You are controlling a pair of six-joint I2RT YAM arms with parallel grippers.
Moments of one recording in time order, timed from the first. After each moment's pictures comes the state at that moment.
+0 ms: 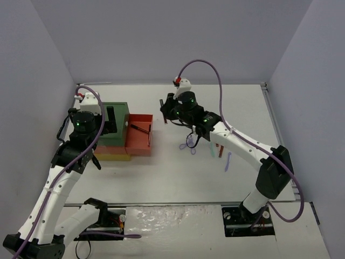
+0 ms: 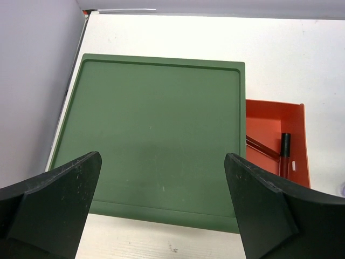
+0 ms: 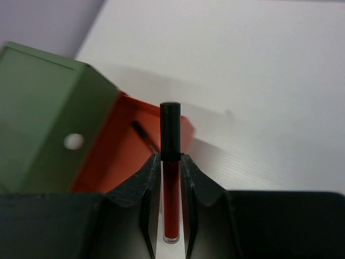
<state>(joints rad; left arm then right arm) -0.30 0.89 1.06 -0.53 -0.36 -0.09 0.75 1.62 1.37 -0.07 0.10 0.48</state>
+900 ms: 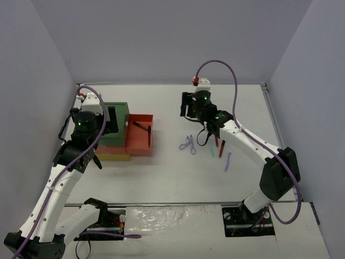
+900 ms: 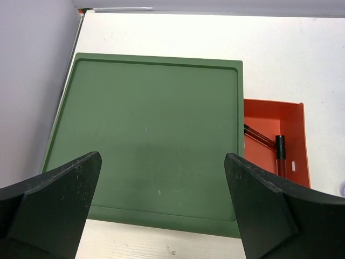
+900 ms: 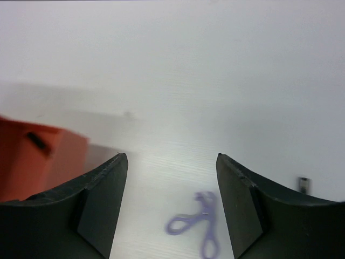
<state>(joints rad) -0.30 0.90 1.05 -0.51 -0.35 -0.09 0.61 1.57 1.26 -0.17 0.28 0.36</state>
